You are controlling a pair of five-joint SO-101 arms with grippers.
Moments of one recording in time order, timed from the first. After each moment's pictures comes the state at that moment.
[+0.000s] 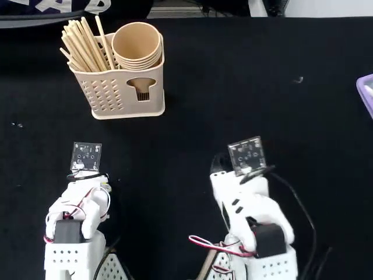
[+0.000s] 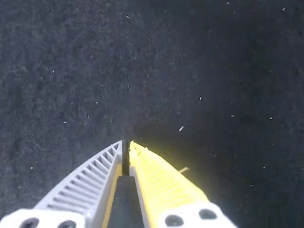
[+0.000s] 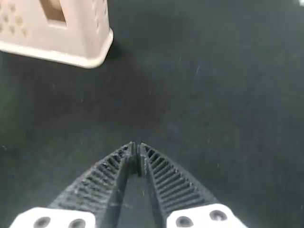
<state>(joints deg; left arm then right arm) -6.2 -104.0 96.0 67.6 -6.6 -10.2 -103.2 83.6 64.9 7.0</state>
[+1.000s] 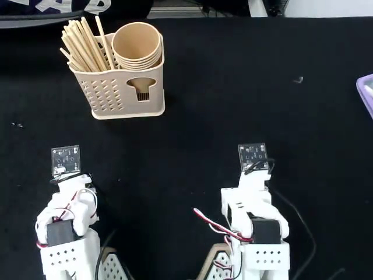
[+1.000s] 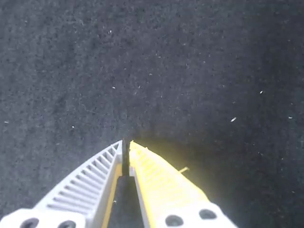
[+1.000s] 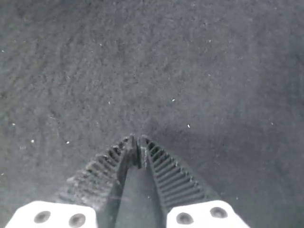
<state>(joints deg) -18.6 -104.0 96.0 72.3 -7.1 0.5 -103.2 96.6 74.3 3.7</state>
